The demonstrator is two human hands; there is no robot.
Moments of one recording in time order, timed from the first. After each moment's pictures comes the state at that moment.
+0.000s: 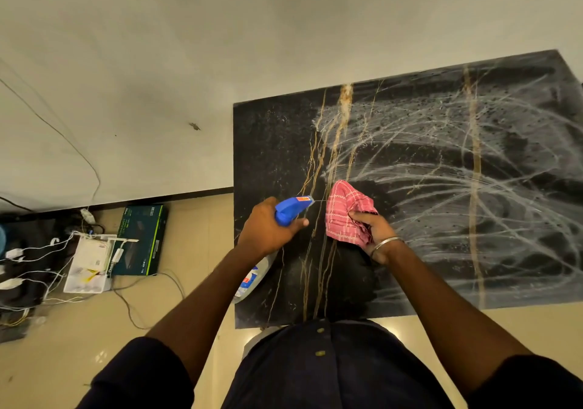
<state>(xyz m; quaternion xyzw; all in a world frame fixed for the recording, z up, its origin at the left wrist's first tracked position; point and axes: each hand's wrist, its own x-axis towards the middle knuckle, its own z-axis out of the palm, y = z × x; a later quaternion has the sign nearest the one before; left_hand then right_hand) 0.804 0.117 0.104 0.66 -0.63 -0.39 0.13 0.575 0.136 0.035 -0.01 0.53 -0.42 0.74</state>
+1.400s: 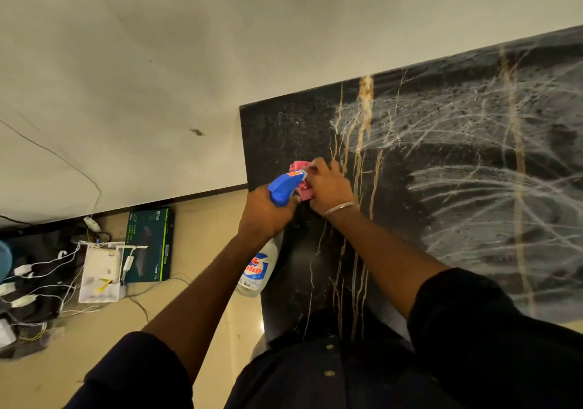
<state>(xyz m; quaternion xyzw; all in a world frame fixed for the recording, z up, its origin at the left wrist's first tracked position) 0.841 0.029 0.112 0.68 -0.59 -0.40 0.14 0.689 0.001 0.033 -0.75 0.63 -0.01 0.19</state>
